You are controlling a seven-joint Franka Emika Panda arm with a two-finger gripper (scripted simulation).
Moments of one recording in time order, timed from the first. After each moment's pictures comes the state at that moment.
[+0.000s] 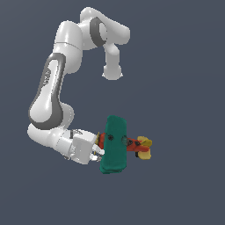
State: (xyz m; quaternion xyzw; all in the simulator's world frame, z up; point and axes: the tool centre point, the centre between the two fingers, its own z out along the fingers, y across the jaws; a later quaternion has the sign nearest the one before) arm 0.158 -0.047 0.151 -0.78 0.05 -0.16 0.61
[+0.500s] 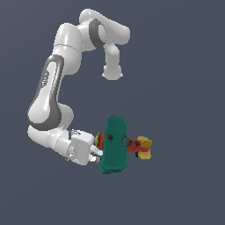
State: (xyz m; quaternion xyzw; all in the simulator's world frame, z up) arm 0.161 -0.053 0.149 -0.77 0.06 -0.17 0.61
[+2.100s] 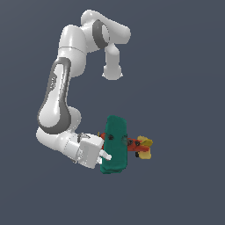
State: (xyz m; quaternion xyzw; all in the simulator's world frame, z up) arm 0.172 -0.019 0.146 -0.77 0.06 -0.17 0.62
